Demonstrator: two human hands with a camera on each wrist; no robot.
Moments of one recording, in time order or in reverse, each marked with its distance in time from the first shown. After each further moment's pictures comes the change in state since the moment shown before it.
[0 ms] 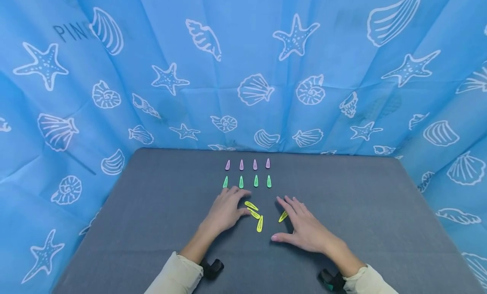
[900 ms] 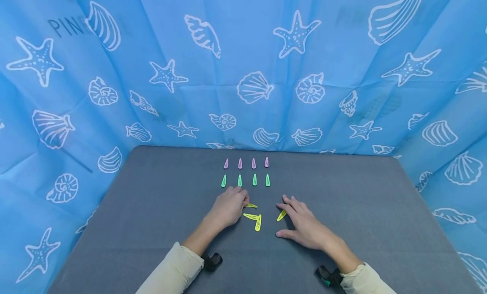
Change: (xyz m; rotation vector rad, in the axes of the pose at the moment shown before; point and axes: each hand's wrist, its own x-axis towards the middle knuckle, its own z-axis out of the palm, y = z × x) left_hand 0.015 0.004 0.004 0.208 -0.026 0.105; right_hand 0.000 0.003 -0.005 -0.005 -0.004 -0.058
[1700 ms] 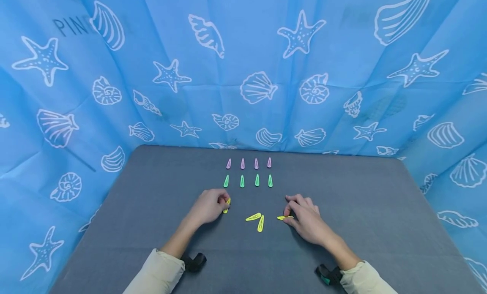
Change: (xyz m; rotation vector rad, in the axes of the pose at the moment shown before) left_hand -0.024 -0.054 -0.017 -0.429 -0.031 -0.216; right_hand 0.011 0.003 0.003 -0.027 0.206 -0.007
